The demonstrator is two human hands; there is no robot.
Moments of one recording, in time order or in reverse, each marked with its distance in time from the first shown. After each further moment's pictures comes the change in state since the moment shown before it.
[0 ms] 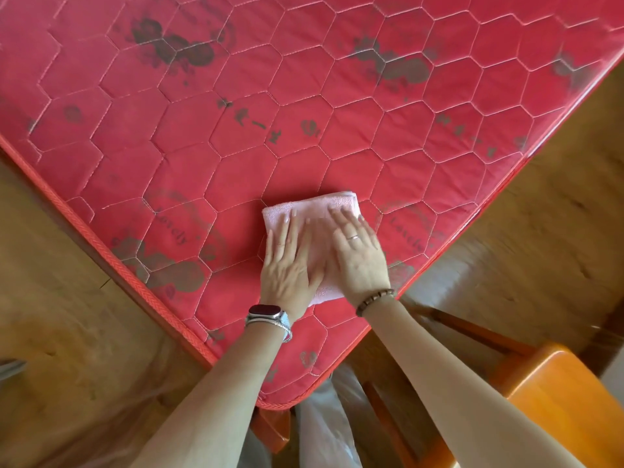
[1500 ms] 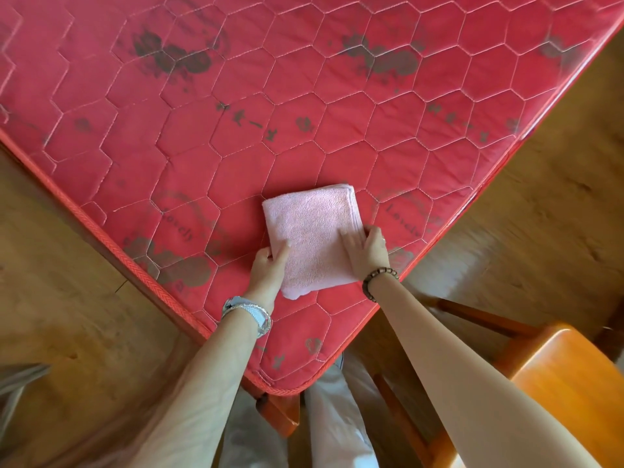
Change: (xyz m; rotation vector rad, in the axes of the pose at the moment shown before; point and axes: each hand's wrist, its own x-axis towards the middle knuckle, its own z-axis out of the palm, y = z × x) left_hand -0.005 -0.020 -0.023 -1.177 -0.217 -0.929; right_hand -0.004 0.004 -0.008 0.635 -0.239 0.967
